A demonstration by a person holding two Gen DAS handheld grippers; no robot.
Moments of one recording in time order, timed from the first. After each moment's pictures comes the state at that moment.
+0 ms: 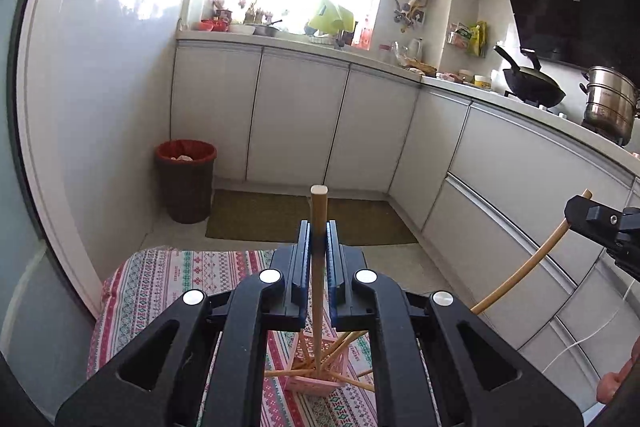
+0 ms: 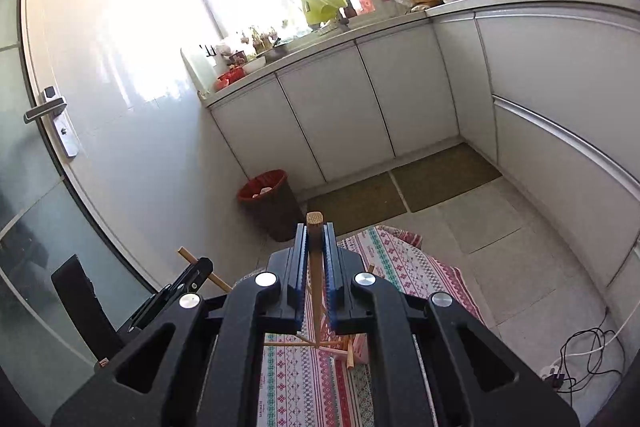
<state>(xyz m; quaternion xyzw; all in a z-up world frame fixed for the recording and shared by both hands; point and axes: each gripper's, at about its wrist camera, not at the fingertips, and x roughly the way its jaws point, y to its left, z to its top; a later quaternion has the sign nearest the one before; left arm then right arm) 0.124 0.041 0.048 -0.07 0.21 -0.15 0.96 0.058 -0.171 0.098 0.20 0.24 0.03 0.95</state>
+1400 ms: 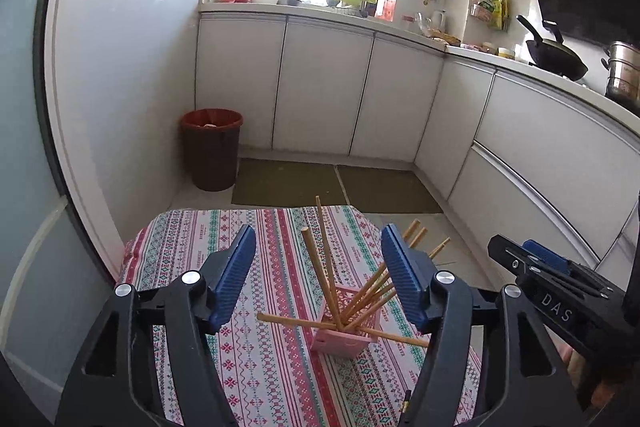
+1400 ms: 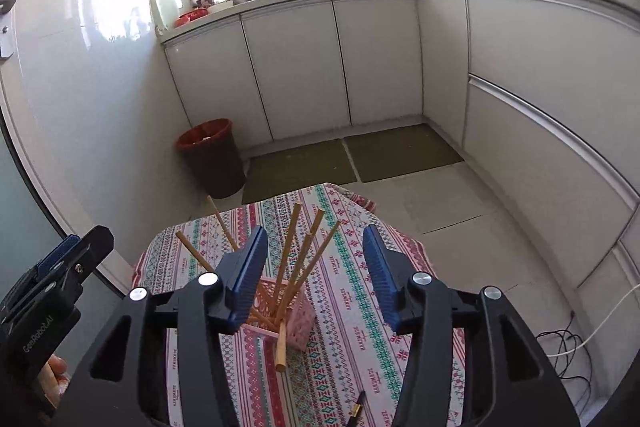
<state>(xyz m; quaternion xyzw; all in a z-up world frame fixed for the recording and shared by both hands) 0.100 0.050 0.017 -0.04 0.26 -0.11 0.96 0.089 -0.143 -0.005 0.11 0.29 -0.05 0.95</state>
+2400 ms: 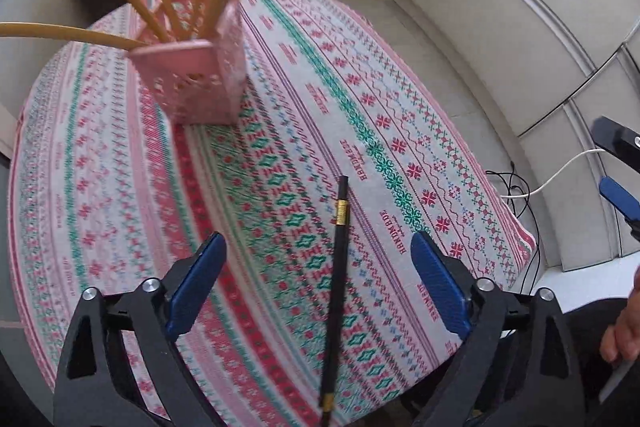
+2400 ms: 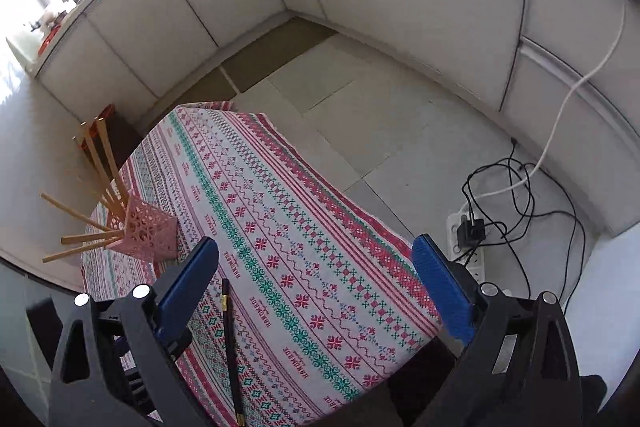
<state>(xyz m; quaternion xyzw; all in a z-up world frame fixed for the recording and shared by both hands) 0.076 -0.079 -0.178 0.06 0.55 -0.21 0.80 -0.022 -0.297 -0.130 0.30 0.43 -0.20 0.83</state>
